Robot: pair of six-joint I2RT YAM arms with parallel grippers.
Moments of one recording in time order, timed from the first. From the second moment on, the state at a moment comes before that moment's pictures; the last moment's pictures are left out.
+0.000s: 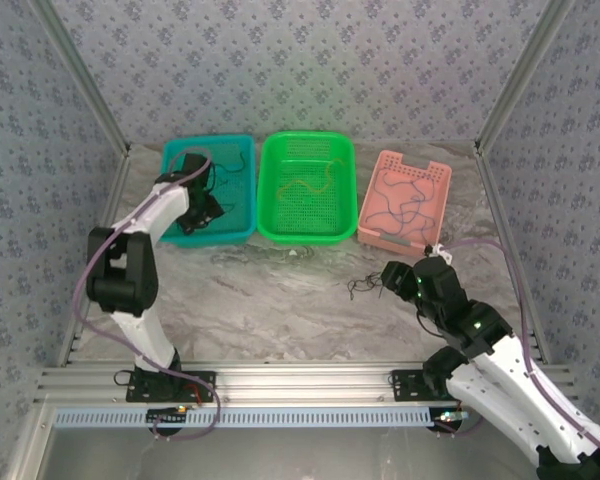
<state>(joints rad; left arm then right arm) -0.19 1.75 1.33 -0.79 -0.15 -0.75 0.56 0.58 0.62 -0.74 0.23 0.85</state>
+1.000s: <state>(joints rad) -0.95 1.27 1.12 -0.70 -0.26 -0.80 0.35 1.18 0.47 -0.39 0.04 0.69</state>
